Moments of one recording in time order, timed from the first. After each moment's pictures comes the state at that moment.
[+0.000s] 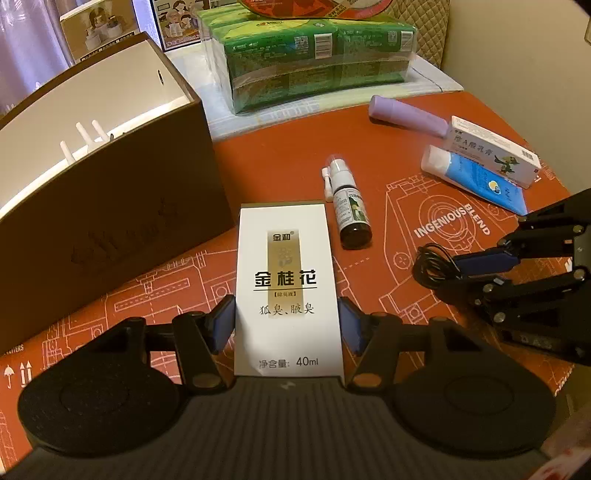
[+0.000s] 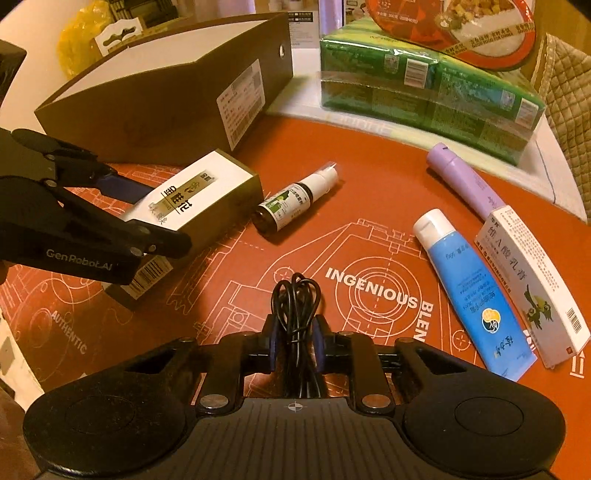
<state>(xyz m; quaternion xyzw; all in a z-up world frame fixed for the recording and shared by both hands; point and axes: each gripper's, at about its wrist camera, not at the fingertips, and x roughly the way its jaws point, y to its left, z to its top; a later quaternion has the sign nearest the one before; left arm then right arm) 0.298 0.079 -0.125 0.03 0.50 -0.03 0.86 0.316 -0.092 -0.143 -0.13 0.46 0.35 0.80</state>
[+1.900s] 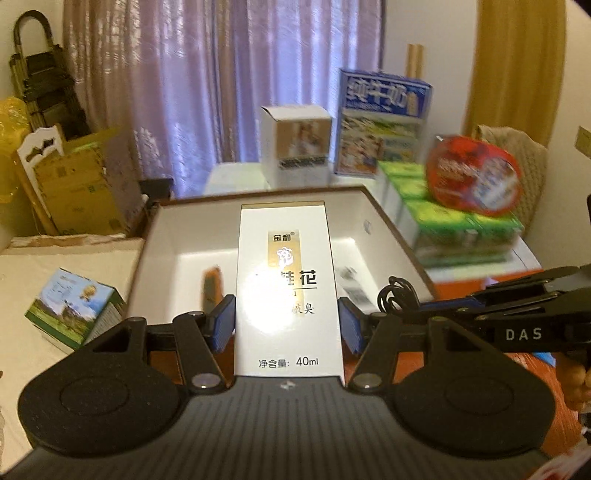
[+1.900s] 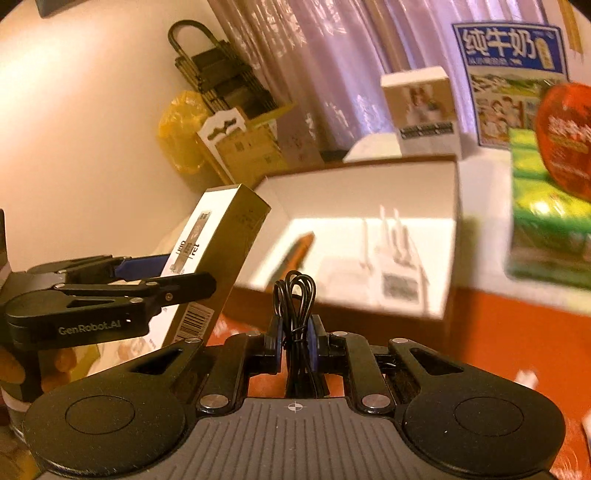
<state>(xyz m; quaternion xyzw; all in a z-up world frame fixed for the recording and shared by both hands) 0.229 0.237 0.027 -0.05 0.34 0.14 0.93 0.332 0.050 -0.012 0.04 0.39 0.51 0.76</state>
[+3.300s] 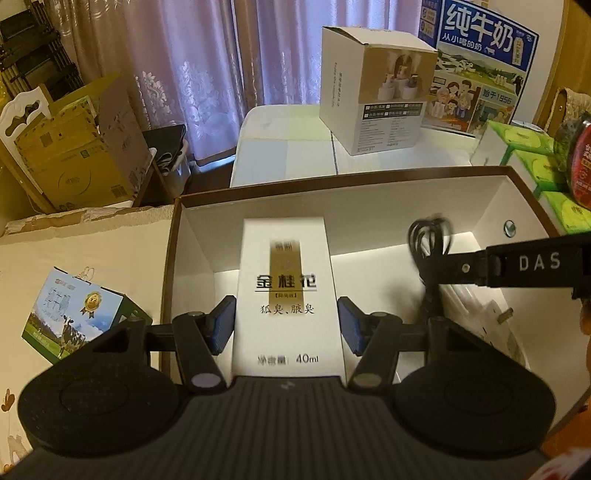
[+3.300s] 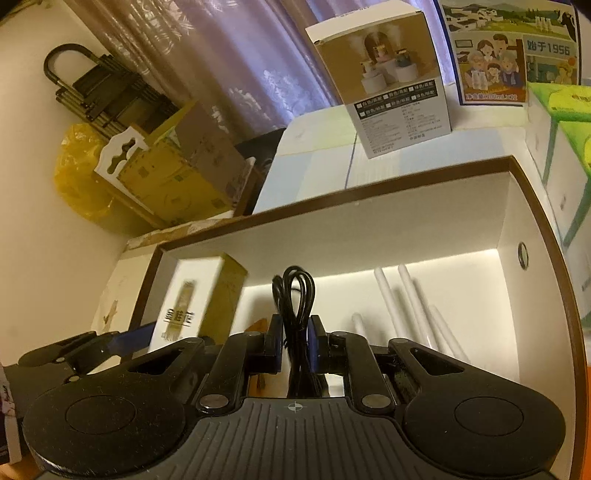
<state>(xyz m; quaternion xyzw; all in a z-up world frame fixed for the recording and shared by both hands) 0.383 0.391 -0.054 -0.05 0.45 0.15 0.88 0.477 0.222 -0.056 0.11 0.49 0.37 0.78</state>
